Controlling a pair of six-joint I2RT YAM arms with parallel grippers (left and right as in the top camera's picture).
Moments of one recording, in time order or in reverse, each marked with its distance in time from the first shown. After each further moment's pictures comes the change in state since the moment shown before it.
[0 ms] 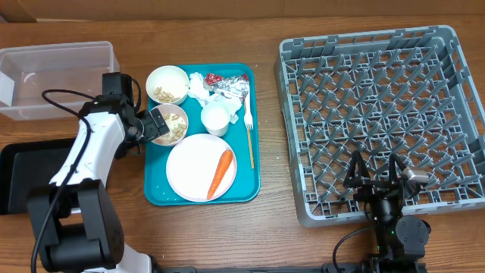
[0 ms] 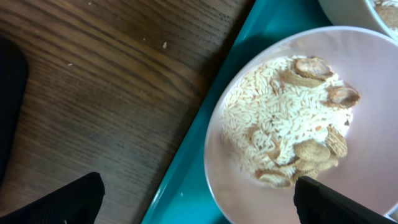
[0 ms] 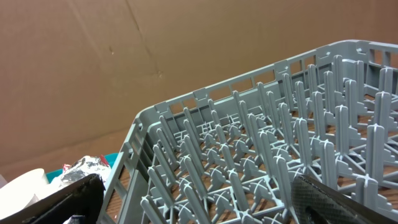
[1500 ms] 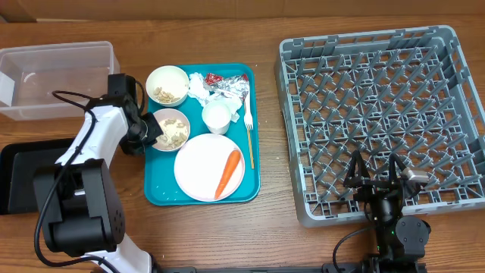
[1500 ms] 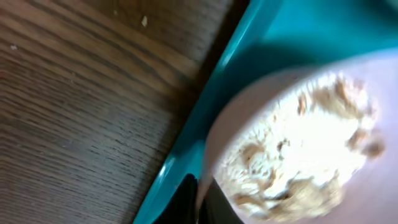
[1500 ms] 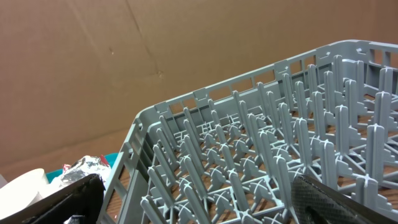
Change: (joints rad) left arm 0.000 0.104 0.034 -0.022 0.050 -0.003; right arm 0.000 0.000 0.000 0.000 0.000 0.000
